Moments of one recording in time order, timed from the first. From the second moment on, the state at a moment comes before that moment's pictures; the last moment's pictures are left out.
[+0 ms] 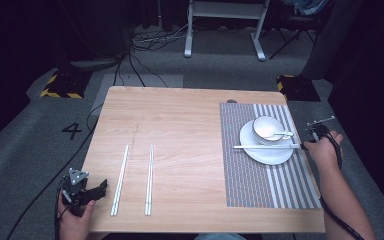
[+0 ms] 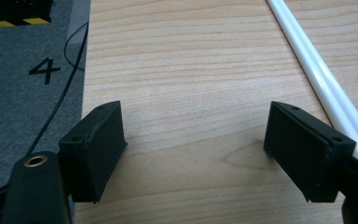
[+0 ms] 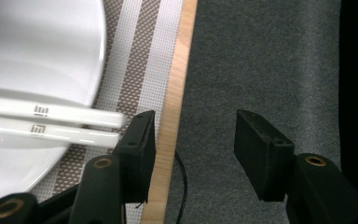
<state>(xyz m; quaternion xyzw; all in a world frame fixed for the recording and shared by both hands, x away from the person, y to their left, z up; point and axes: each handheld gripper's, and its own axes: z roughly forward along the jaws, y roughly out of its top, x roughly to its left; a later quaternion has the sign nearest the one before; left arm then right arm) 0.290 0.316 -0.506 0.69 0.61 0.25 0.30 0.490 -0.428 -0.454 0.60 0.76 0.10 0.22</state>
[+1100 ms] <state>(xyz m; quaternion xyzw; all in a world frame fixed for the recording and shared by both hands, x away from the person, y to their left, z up) 0.290 0.316 -0.506 0.69 0.61 0.25 0.30 0.458 -0.396 -0.423 0.57 0.76 0.22 0.23</state>
